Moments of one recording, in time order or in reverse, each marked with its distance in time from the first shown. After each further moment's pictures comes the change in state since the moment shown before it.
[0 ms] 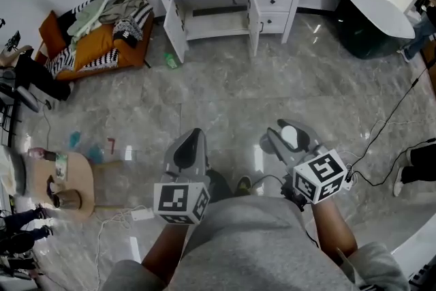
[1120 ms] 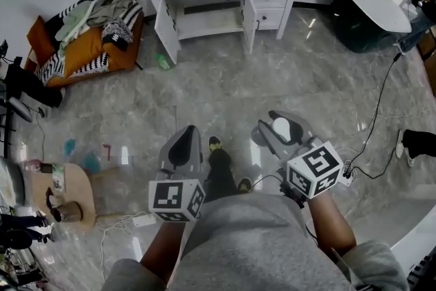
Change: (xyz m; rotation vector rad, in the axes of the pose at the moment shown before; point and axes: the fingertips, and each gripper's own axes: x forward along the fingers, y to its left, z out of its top) left arm 0.052 0.042 -0.003 -0.025 0.027 -0.025; right arm 0.063 -0.011 0.026 -0.001 -0.015 0.001
